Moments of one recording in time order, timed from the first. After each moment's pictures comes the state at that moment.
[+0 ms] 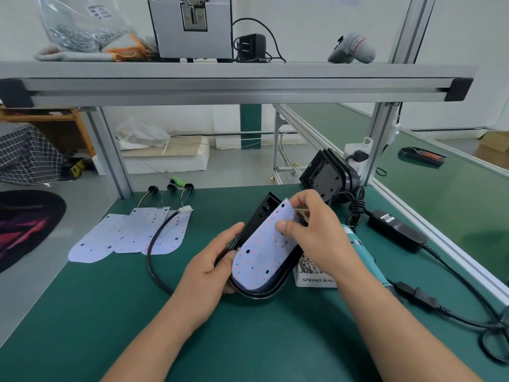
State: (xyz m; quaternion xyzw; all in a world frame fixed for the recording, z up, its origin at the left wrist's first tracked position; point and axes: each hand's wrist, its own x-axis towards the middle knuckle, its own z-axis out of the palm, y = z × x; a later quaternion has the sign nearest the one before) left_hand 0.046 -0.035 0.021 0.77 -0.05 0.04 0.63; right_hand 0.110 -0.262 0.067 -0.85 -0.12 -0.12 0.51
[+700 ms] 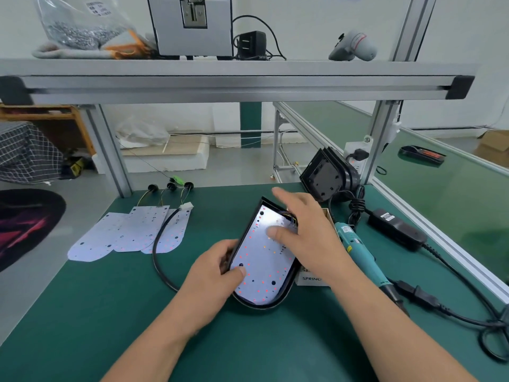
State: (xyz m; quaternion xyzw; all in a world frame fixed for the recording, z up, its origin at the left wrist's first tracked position) left_hand 0.042 -0.038 0.021 0.80 -0.03 0.00 0.59; right_hand 0.115 -0.259 0.054 -0.87 -0.20 -0.12 0.42
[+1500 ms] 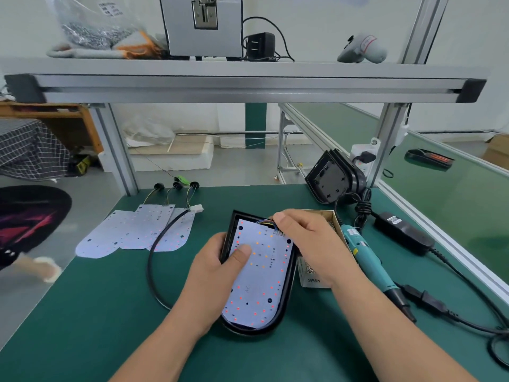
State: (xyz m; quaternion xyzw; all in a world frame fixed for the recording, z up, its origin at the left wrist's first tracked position) left_hand 0.040 -0.047 0.029 0.73 0.03 0.06 0.68; right_hand 0.103 -0.246 0.061 -0.78 -0.21 -0.02 0.58
